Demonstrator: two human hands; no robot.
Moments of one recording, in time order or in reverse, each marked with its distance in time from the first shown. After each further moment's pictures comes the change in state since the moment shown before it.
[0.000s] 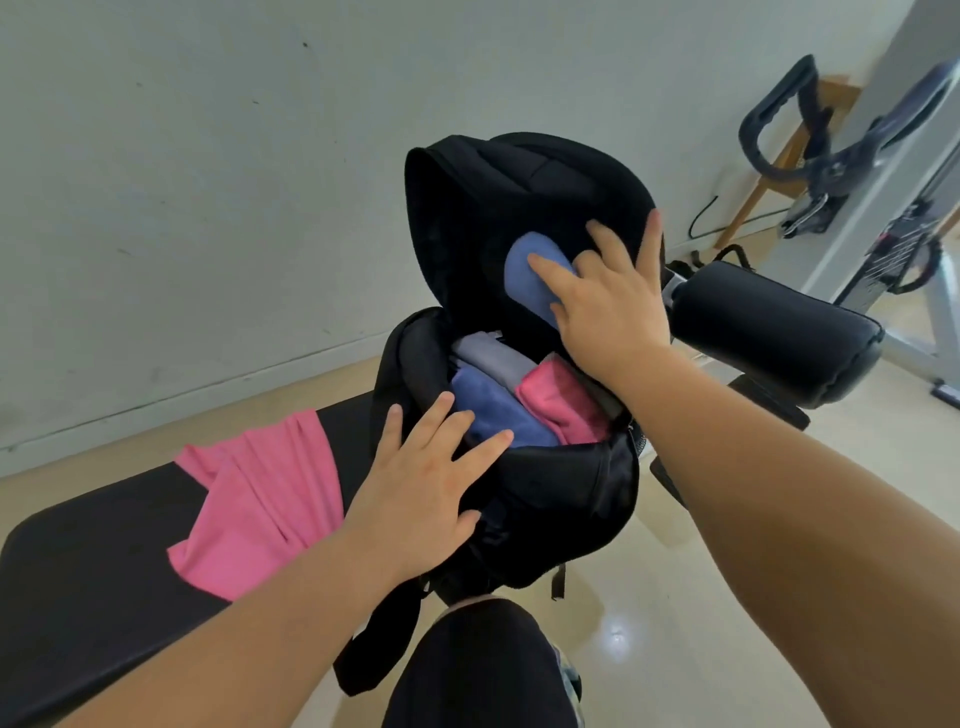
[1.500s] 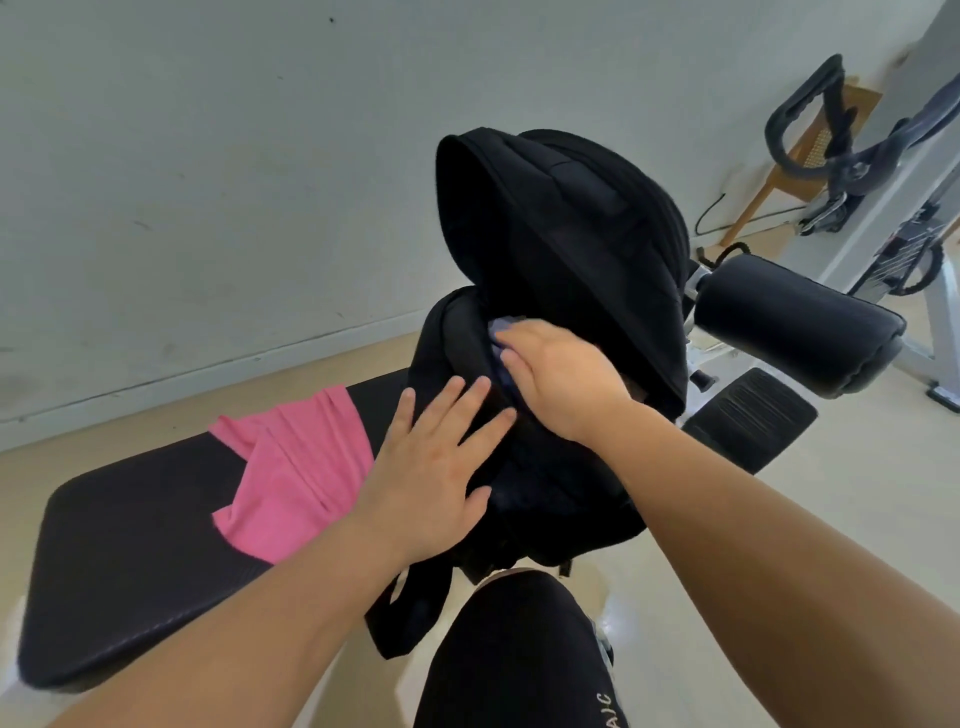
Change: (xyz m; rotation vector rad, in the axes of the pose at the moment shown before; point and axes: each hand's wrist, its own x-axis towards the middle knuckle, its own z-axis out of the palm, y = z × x) left_hand -0.029 -0.022 0.001 -0.068 0.126 0.005; right_hand -0.042 -0.088 -0.014 0.641 -0.274 -0.046
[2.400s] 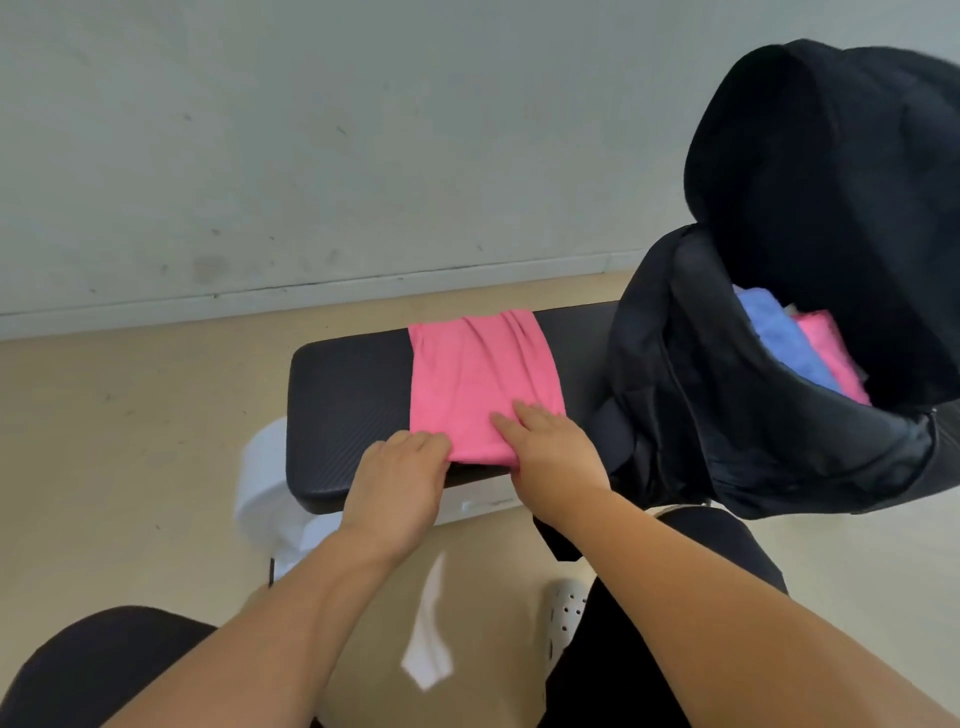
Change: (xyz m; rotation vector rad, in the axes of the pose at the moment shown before) left_hand -0.213 -0.120 0.019 -0.107 -0.037 -0.520; right_hand -0.046 -0.193 0.181 -0.165 -0.533 -0.059
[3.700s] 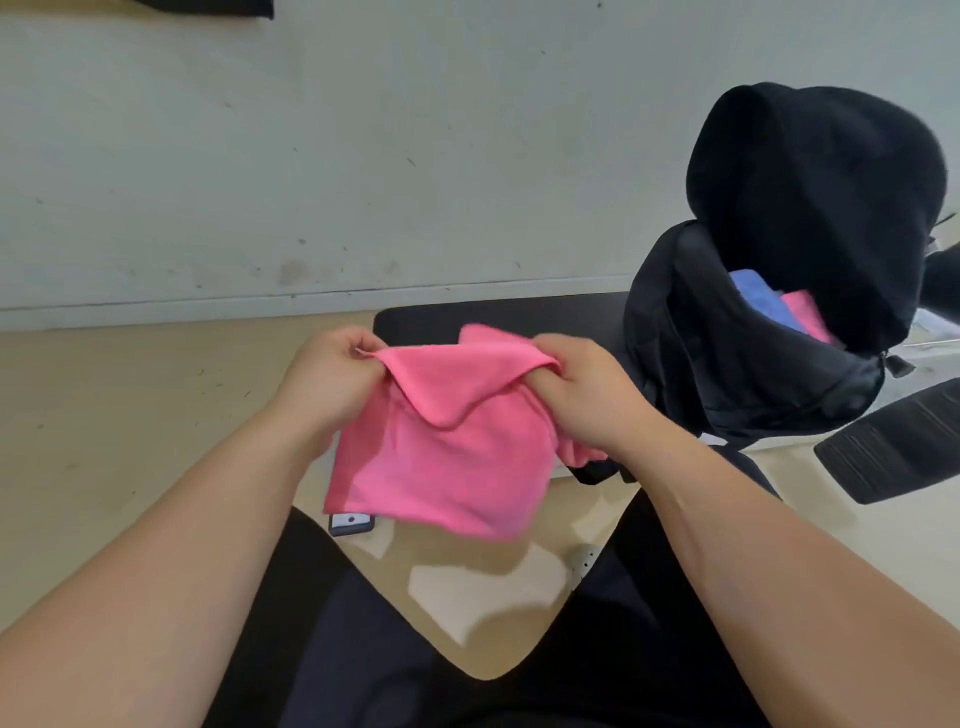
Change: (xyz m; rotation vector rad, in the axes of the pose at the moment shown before) left_hand -0.097 -0.004 -0.169 -0.795 0.160 -0.590; right_hand -0.141 -0.088 -0.115 0.687 0.346 -0.122
